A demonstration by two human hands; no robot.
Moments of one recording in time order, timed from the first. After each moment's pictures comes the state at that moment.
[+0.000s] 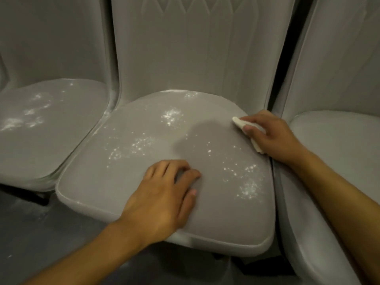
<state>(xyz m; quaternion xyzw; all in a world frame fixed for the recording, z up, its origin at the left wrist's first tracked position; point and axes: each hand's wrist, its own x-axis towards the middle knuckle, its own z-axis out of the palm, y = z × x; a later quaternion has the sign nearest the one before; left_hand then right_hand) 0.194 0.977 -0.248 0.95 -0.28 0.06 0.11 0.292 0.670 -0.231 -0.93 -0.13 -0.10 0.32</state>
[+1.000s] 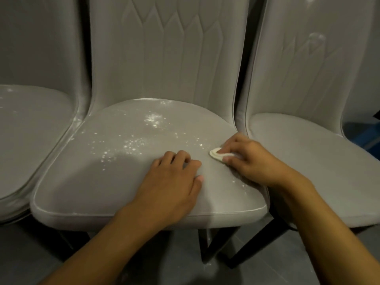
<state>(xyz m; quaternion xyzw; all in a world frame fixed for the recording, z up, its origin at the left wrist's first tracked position) 0.209 0.996 -0.247 0.92 -0.37 0.05 0.12 0.180 0.760 -0.203 -0.98 -0.02 -0.01 0.22</state>
